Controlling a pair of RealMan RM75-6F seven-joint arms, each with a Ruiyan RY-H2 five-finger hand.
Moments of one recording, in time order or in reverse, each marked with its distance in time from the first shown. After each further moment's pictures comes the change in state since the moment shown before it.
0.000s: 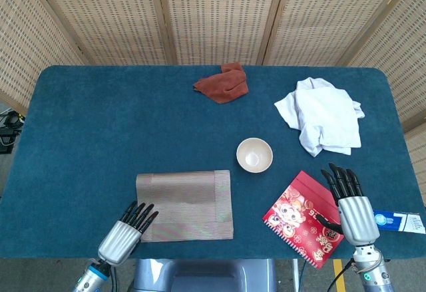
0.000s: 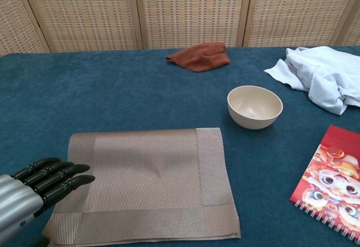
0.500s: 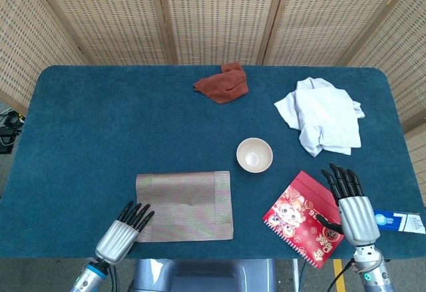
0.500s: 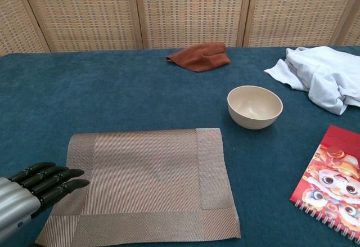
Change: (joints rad) left arm -0.007 0.026 -0.005 -0.040 -0.066 -0.041 0.043; right arm 0.000 0.003 0.000 -0.003 0.001 -0.001 0.004
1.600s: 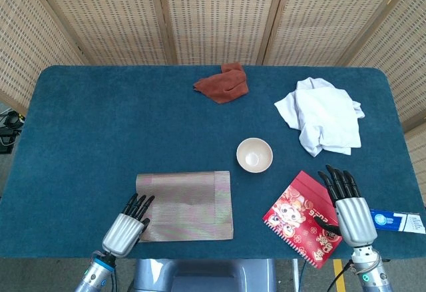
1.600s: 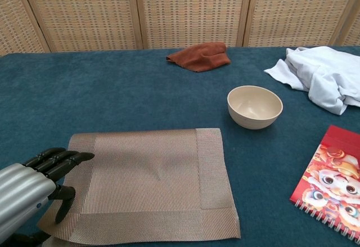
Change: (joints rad) left arm -0.021 -0.091 -0.029 0.077 0.001 0.052 -0.027; right arm 0.002 -0.002 -0.010 -0.006 -0.006 -0.012 -0.010
